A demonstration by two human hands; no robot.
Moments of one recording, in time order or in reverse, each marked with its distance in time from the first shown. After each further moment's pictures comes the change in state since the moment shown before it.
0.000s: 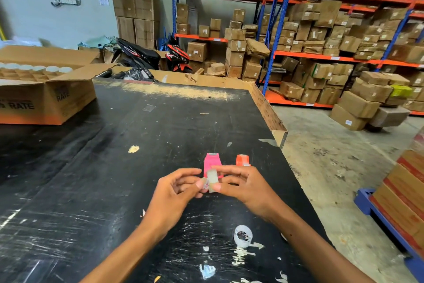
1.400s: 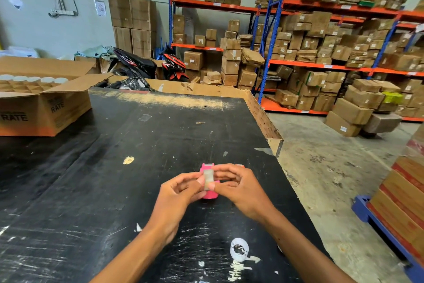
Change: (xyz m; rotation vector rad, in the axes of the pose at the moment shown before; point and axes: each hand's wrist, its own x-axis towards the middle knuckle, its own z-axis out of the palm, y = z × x) left_hand 0.019 0.002 0.019 -0.239 0.065 -0.140; right_hand 0.015 -0.004 -0.002 -0.065 0.150 -0.075
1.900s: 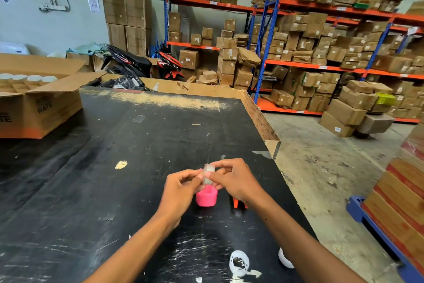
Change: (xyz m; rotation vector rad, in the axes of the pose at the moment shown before) left_hand 0.063 -0.024 0.002 0.162 0.019 0.045; right_hand 0.055 0.013 -0.004 -0.252 0.076 0.130
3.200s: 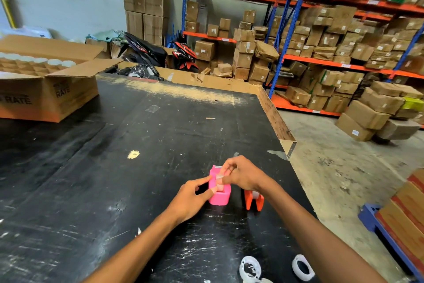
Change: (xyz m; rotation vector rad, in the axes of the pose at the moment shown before) left_hand 0.022 -0.044 -0.021 0.534 -0.200 -0.085; right_hand 0.061 0.028 0.003 -0.279 -0.291 0.030
